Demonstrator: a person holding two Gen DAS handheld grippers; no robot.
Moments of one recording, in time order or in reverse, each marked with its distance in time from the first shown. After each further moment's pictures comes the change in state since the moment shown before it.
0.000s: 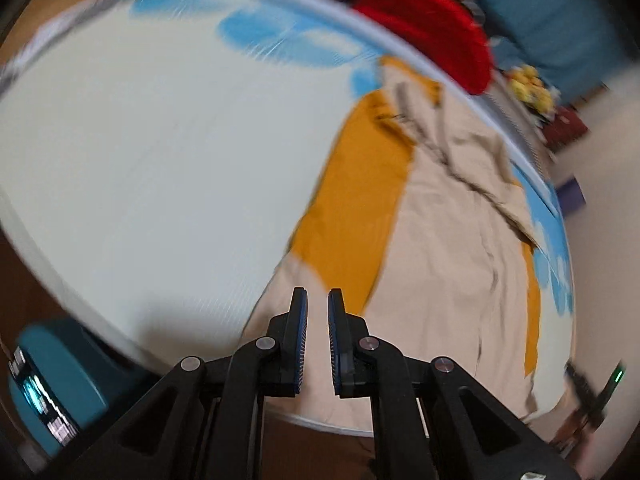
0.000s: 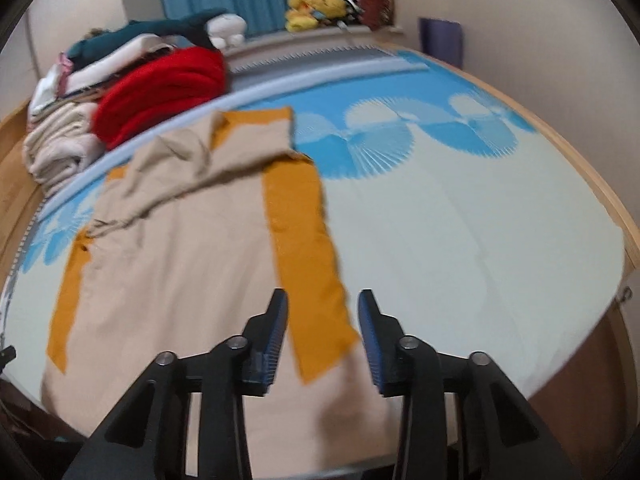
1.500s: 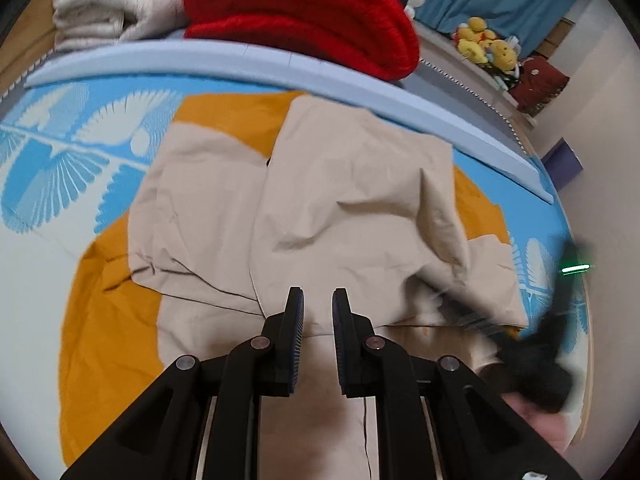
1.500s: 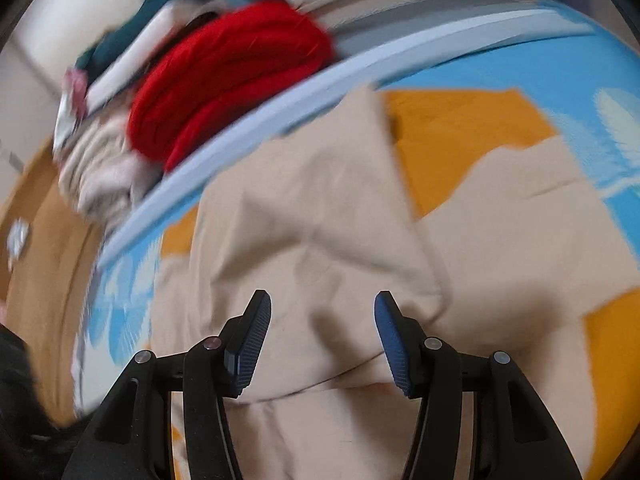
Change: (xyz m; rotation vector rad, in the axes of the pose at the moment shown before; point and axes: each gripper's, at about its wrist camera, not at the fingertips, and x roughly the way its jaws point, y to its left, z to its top) left arm 0.161 -0.302 0.161 0.296 -0.067 -0.021; right arm 0.298 0.281 0.193 0.010 0.173 0.401
